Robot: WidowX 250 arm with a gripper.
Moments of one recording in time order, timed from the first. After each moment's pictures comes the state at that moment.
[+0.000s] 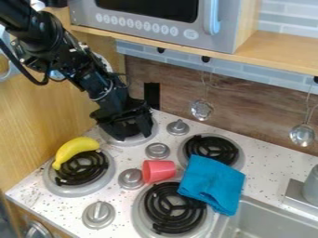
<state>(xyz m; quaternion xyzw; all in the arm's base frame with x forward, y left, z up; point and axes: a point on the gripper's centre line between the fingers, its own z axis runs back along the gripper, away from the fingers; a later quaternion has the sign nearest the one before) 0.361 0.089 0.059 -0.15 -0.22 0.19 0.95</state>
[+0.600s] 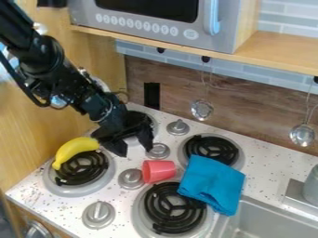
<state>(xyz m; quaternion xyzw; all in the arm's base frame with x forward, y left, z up) 0.356 0.084 0.032 -0.17 -0.23 0.23 0.93</state>
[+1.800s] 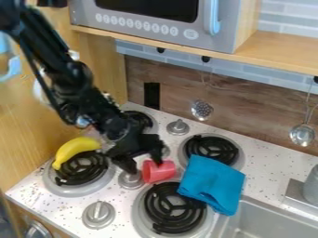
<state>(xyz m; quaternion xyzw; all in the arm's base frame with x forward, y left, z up) 0.376 0.069 -0.013 -0.16 -0.20 0.28 0.92</state>
